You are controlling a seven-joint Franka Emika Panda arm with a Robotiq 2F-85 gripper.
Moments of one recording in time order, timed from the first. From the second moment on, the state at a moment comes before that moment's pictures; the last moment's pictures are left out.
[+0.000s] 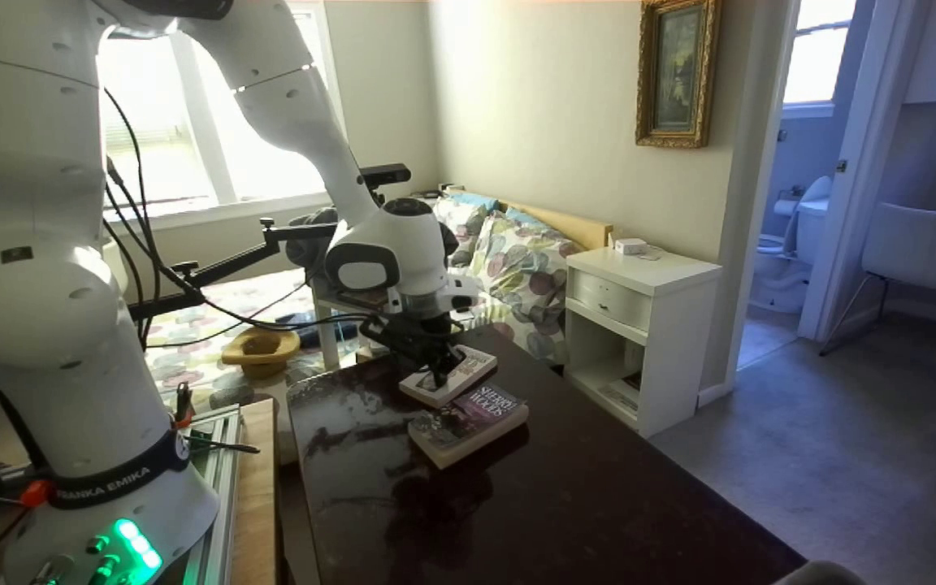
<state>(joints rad) 0.39 0.27 -0.04 -2.59 0.72 2.98 -0.84</state>
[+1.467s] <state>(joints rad) 0.51 0.16 -0.21 -2.74 0.62 2.90 -0.60</state>
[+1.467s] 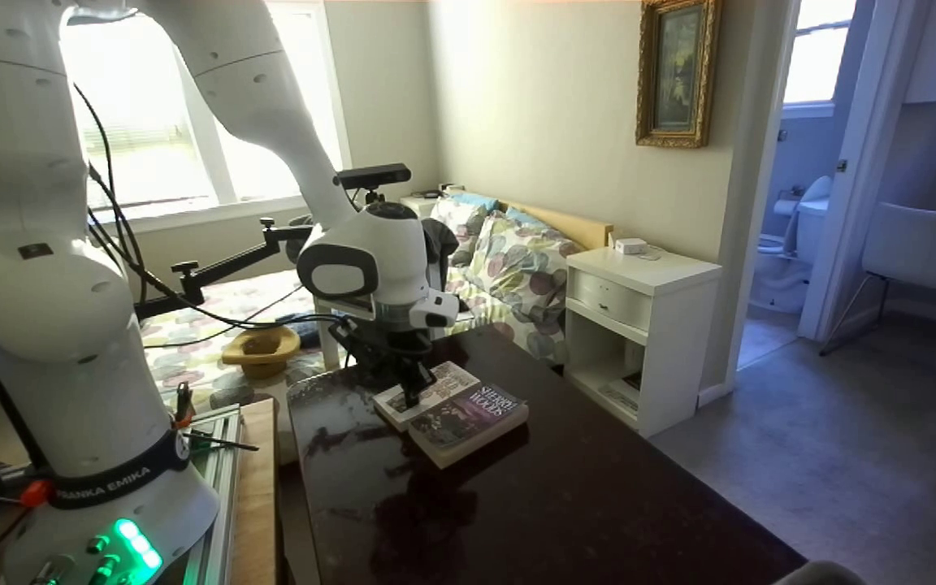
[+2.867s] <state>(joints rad) 0.54 0.17 -0.26 -2.69 0.37 2.89 -0.54</state>
